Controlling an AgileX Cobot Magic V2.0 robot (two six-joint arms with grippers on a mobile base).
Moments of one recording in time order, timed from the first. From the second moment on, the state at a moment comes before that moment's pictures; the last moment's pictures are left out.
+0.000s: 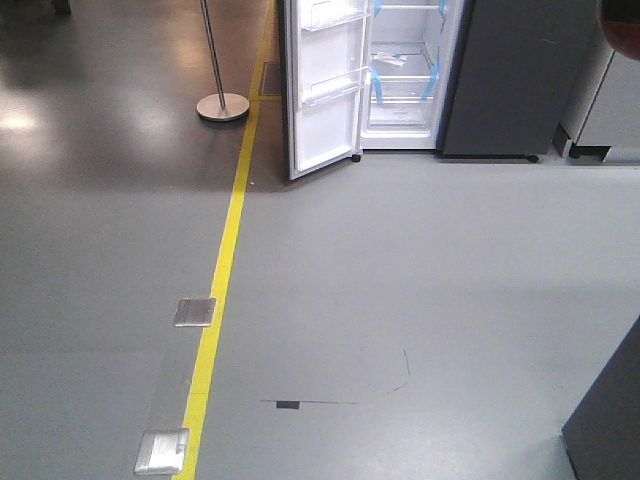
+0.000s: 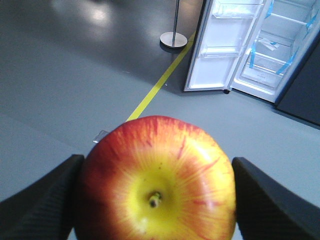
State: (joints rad) left arm 0.10 -0.01 0.02 0.09 0.11 -0.32; right arm 0.00 1.18 -1.65 0.38 1.07 -0.41
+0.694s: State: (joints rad) left arm 0.10 -0.01 0.02 0.09 0.11 -0.32; right arm 0.00 1.18 -1.65 0.38 1.07 -0.41
